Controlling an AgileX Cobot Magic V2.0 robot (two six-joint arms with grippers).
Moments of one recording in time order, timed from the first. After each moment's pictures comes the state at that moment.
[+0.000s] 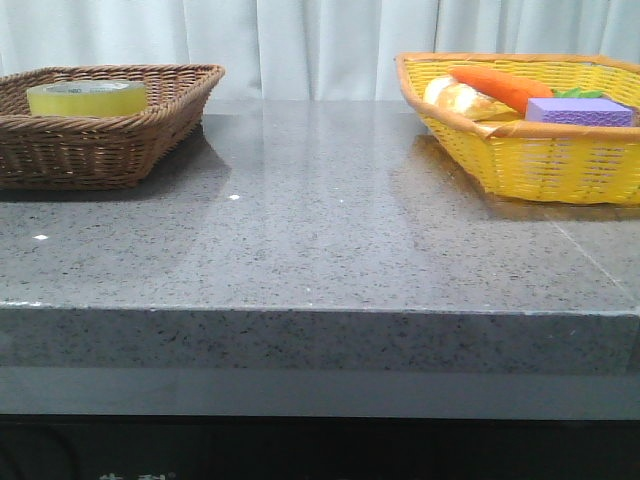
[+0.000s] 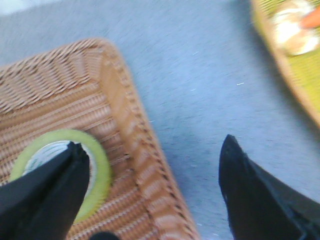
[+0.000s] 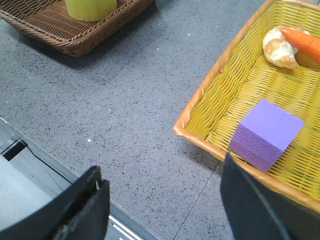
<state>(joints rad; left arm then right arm) -0.27 1.82 -2.25 -0.17 1.27 0.20 0.52 0.71 -0.91 0.00 0.75 0.01</state>
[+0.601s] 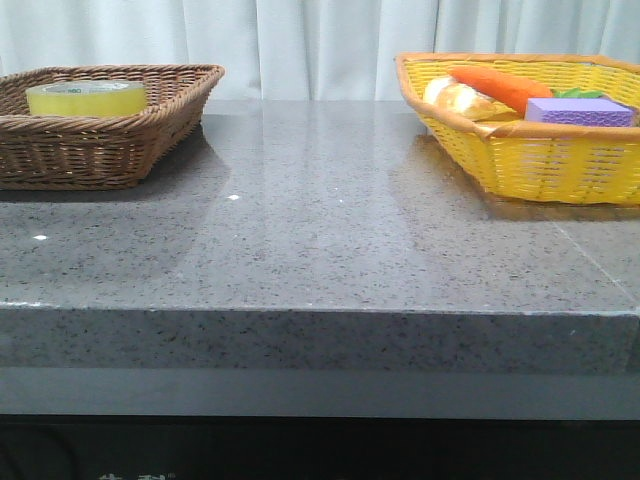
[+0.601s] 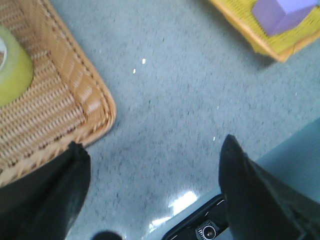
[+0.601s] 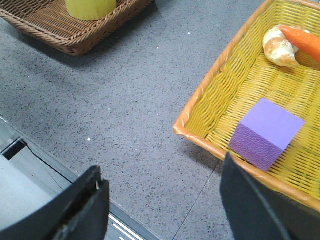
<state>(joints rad) -0.42 1.22 -1.50 -0.17 1.21 0.19 0.52 0.71 -0.91 0.00 0.76 0.01</state>
